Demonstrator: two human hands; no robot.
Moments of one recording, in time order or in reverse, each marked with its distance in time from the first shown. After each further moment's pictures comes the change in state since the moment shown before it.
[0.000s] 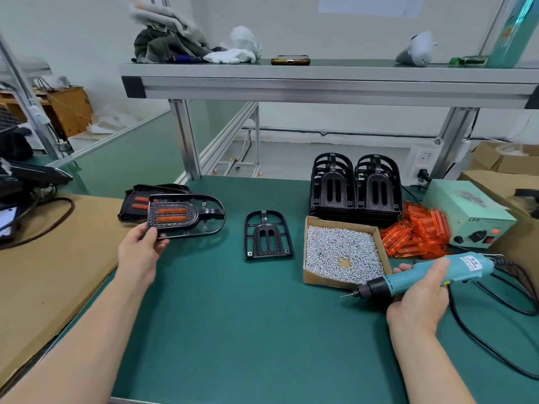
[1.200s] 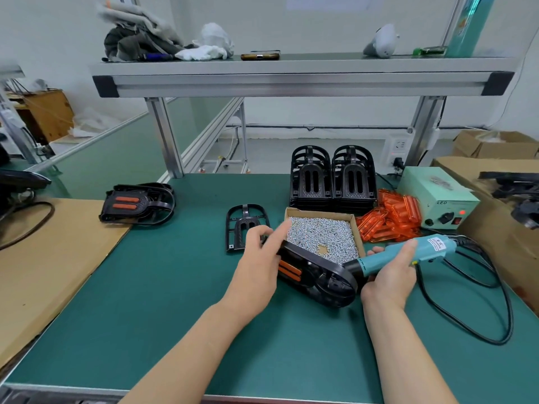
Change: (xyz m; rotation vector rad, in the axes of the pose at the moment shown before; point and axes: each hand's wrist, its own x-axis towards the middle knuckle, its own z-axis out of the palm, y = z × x) left_hand -0.203 -0.009 0.139 0.821 -0.721 0.732; right_hand 0.005 -0.001 -0.002 0.031 -0.002 0.077
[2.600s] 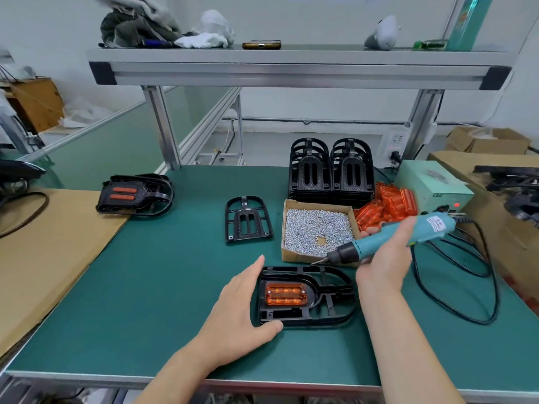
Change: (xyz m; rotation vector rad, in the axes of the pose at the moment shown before) left_hand -0.083 -0.026 -0.011 -0.046 -0.294 -0.199; right_hand -0.027 -0.020 0.021 0.079 -0.135 -0.039
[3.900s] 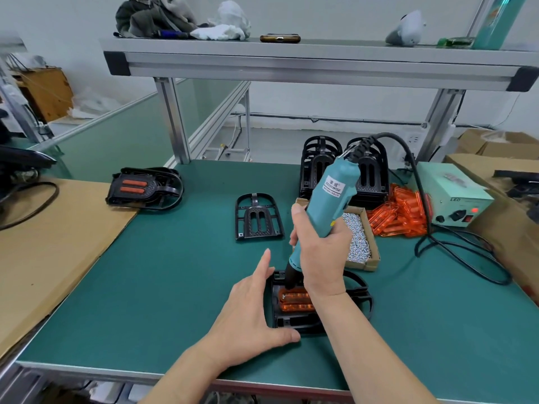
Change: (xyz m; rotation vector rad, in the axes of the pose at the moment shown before) left_hand 0.003 0.001 0.003 -0.066 0.004 -0.093; right_hand -0.094 0.039 0.053 -0.375 -0.580 -0.281
